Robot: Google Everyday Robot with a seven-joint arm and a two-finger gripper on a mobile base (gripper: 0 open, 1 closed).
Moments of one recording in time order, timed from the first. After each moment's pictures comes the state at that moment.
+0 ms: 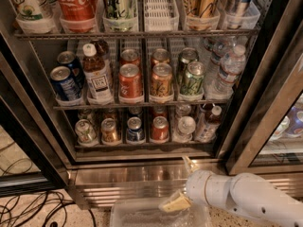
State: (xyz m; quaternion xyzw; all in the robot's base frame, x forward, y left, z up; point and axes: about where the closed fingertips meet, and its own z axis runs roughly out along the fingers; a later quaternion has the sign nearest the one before) arm 0.432 -0.082 0.588 -0.48 0.76 0.16 0.41
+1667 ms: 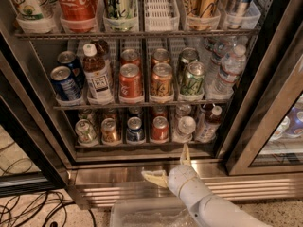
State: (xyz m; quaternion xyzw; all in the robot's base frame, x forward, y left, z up) arm 0.513 -0.066 0.595 -0.25 0.76 0.08 0.59
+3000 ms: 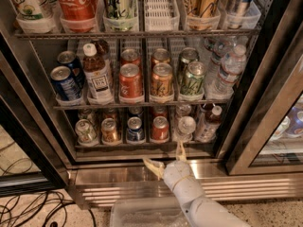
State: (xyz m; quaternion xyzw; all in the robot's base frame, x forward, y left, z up) arm 0.539 -0.064 0.604 -0.21 0.72 0.05 0.66
